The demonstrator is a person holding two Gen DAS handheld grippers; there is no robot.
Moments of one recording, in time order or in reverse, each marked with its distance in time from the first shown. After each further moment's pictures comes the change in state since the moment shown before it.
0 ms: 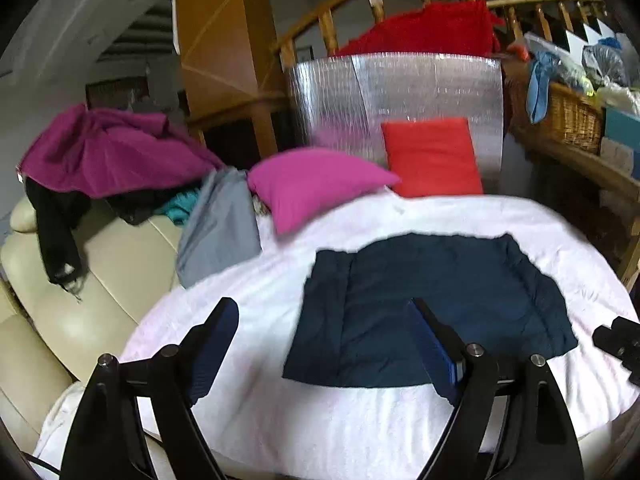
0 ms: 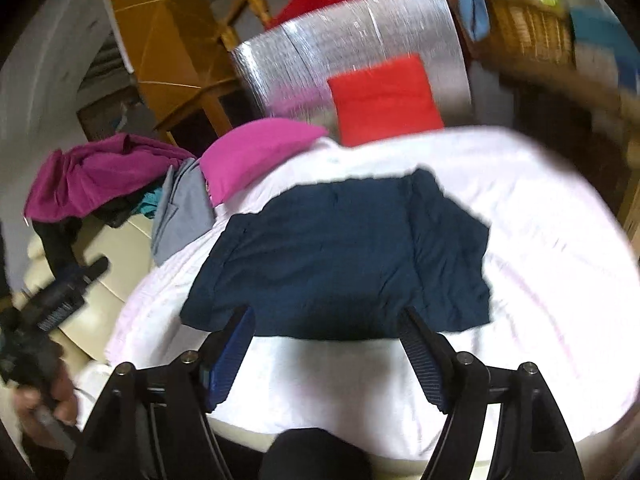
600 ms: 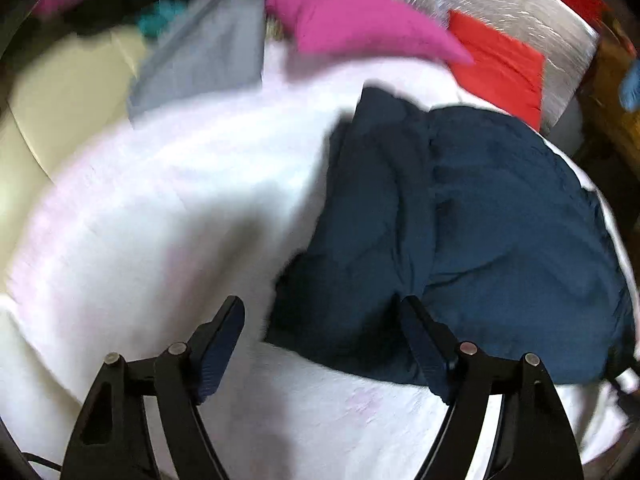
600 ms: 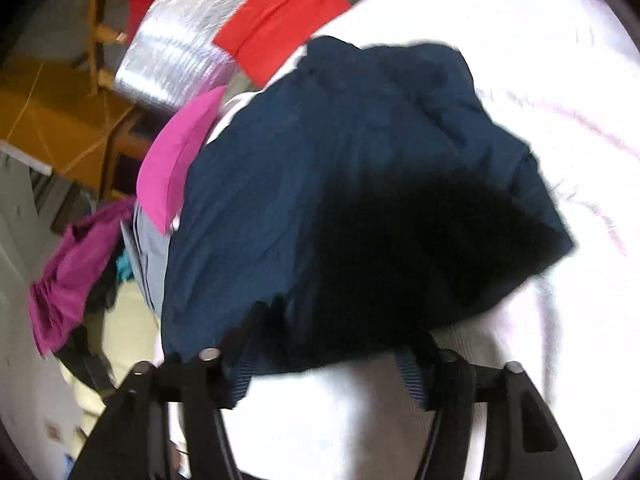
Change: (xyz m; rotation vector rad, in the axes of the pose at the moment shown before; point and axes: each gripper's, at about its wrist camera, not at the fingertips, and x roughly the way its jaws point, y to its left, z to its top) left arm 0.208 0.050 -0.093 -0.207 0.430 -0.056; right arm 0.160 -0.109 -0.043 0.498 0.257 0.137
